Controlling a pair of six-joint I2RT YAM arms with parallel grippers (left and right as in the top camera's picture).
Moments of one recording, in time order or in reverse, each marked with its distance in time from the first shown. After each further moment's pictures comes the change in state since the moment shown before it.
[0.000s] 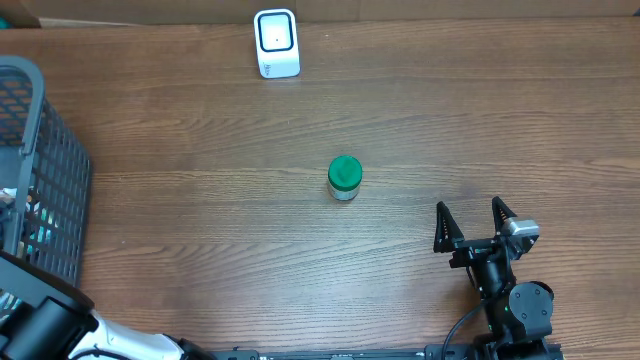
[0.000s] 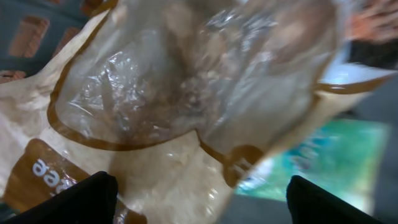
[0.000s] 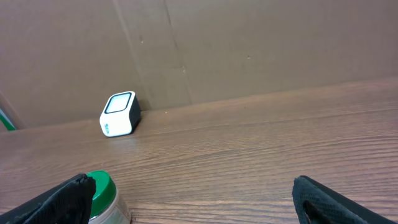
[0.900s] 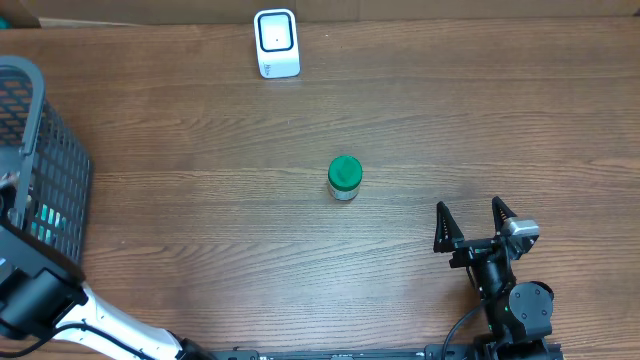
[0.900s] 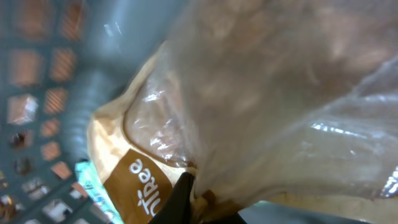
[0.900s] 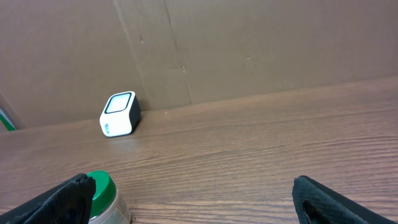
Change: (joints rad) left arm -0.108 0.184 0.308 -0.306 -0.135 -0.009; right arm 0.000 0.000 0.000 0.000 0.000 0.001
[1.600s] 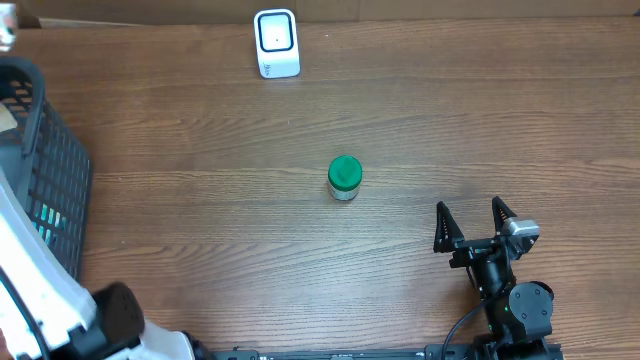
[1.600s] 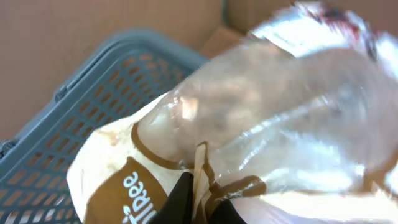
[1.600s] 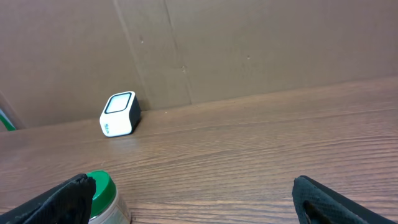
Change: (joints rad) left arm -0.392 -0.364 0.599 -0.211 0.053 -0.285; right arm 0.000 0.000 0.000 0.000 0.000 -0.001
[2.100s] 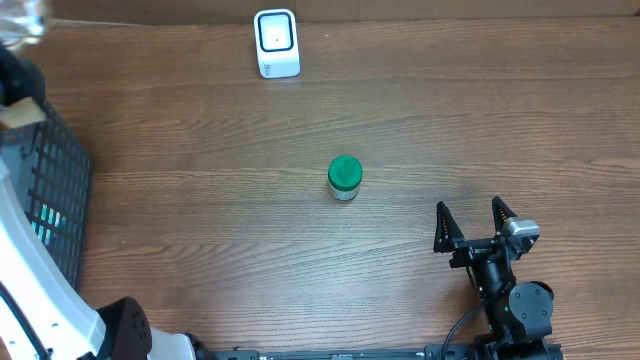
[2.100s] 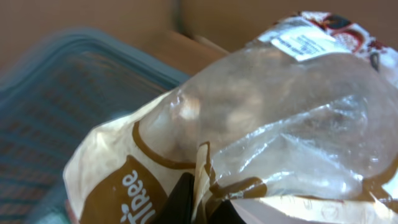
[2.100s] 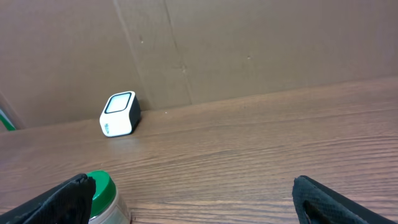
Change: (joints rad) left arm -0.069 -0.056 0.004 -0.043 0.151 -0.084; right arm 0.000 0.000 0.000 0.000 0.000 0.000
